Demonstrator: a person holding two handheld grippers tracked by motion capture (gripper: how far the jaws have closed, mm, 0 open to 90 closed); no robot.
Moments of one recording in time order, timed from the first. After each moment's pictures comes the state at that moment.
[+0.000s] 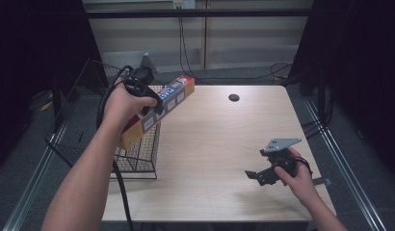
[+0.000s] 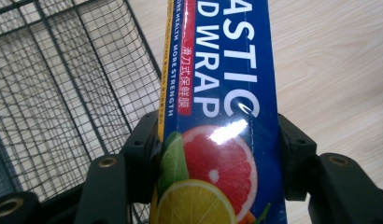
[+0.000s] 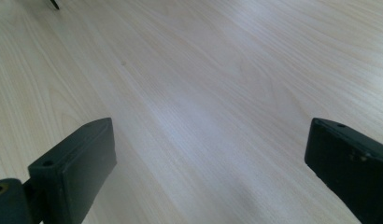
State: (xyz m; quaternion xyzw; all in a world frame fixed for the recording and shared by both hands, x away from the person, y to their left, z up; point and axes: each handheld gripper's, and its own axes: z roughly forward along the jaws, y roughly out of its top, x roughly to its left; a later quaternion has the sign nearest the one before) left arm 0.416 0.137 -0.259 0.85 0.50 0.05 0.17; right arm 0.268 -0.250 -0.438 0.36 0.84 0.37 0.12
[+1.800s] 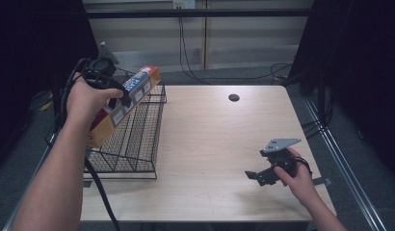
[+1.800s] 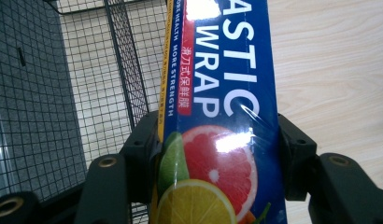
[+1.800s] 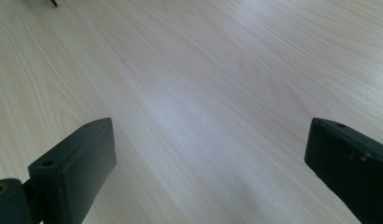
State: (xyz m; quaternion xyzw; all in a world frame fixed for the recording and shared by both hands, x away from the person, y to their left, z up) left arm 0.412 0.210 -0.230 0.79 0.58 0.08 0.18; right arm 0.268 -0.250 -0.439 0.37 0.85 0.37 0.12
